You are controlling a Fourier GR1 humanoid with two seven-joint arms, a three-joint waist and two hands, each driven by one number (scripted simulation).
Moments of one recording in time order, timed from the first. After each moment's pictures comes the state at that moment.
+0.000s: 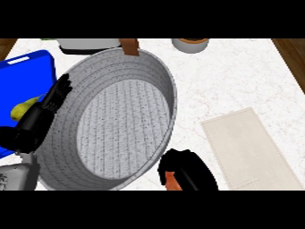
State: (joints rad) left arm -0.15 0.18 0.09 -1.58 -0.08 -0.23 0.02; right arm 0.08 -0.03 0.57 -1.59 0.94 -0.08 -0.11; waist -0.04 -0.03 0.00
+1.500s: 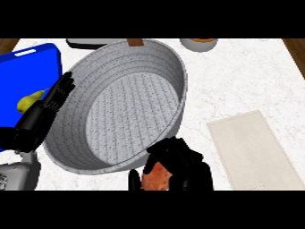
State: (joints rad) left arm -0.16 0.18 0.08 -1.61 -0.07 -0.25 0.03; right arm -0.19 -0.05 0.90 -1.93 1.23 -0.51 0.91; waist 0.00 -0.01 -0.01
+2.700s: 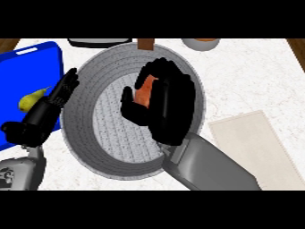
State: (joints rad) left arm -0.20 0.16 0.07 -1.58 -0.09 -0.23 0.03; right arm -0.75 -0.01 0.61 -1.51 1.12 -0.53 1.06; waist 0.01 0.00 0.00
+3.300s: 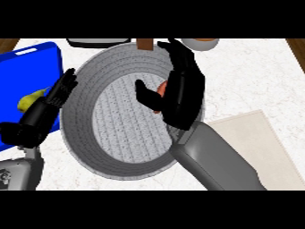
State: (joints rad) left arm -0.19 0.17 0.08 -1.60 -0.08 -0.25 0.04; right arm -0.72 0.00 0.52 -1.41 1.11 -0.71 0.96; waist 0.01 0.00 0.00
